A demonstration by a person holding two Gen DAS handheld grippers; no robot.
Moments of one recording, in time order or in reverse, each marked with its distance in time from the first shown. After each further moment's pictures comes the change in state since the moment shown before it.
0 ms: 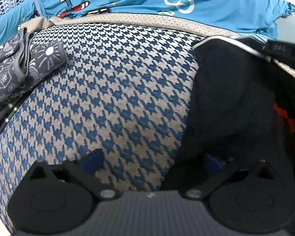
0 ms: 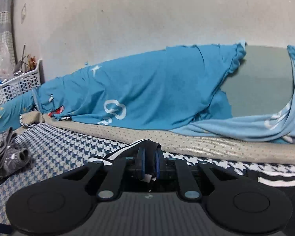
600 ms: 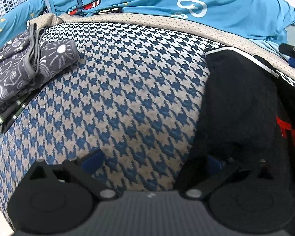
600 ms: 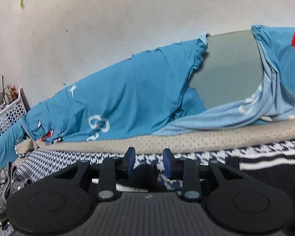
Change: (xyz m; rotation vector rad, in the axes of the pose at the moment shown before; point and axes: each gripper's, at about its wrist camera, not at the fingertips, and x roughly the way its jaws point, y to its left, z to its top) left arm -0.003 0.012 0.003 -0.037 -0.002 0.027; right arm -0.033 -0.019 0.016 0.221 0.011 -0.044
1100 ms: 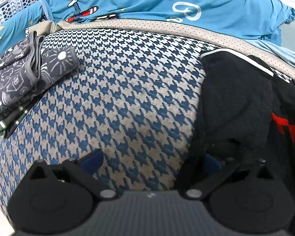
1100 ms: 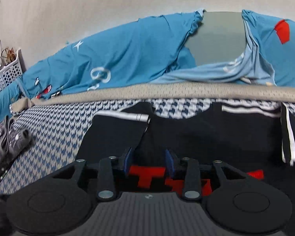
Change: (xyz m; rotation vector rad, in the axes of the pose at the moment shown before) left arm -0.007 -0.001 -0.004 0.031 -0.032 -0.001; right arm -0.049 0.026 -0.055 -0.091 0.168 -0.086
